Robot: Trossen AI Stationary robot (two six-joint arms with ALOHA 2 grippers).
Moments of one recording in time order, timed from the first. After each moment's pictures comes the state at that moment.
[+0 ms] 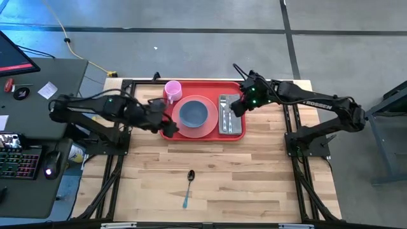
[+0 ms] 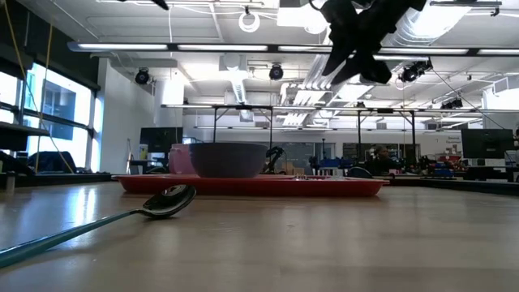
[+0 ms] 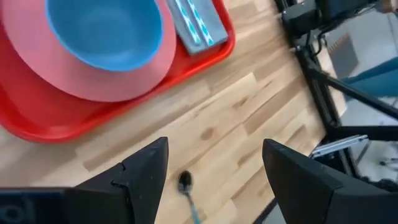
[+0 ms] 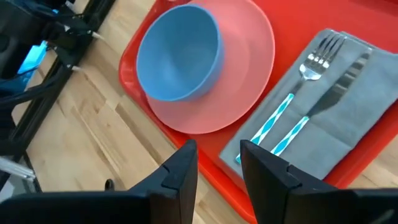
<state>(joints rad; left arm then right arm) -0.15 1.24 1.44 -1.06 -0.24 -1.22 -0.38 1.28 1.13 -0.66 -0.14 0.66</state>
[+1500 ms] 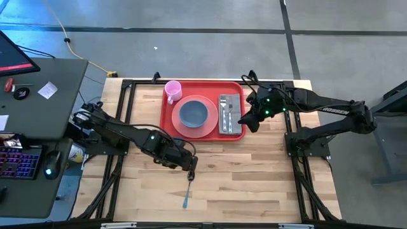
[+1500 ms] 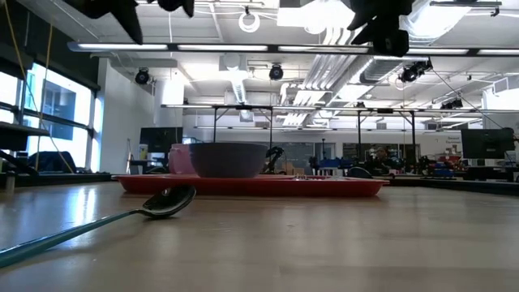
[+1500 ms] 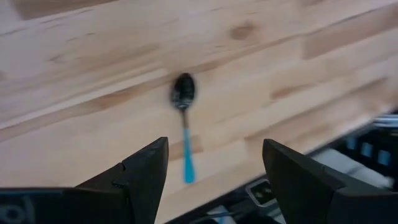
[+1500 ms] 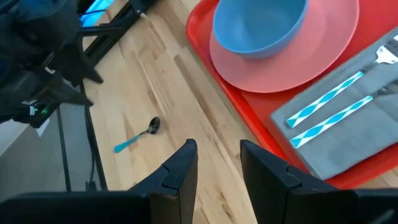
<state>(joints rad) -0.37 1.61 1.45 -0.98 -0.04 -1.68 -0.21 1.12 1.13 -0.75 -0.21 0.59</state>
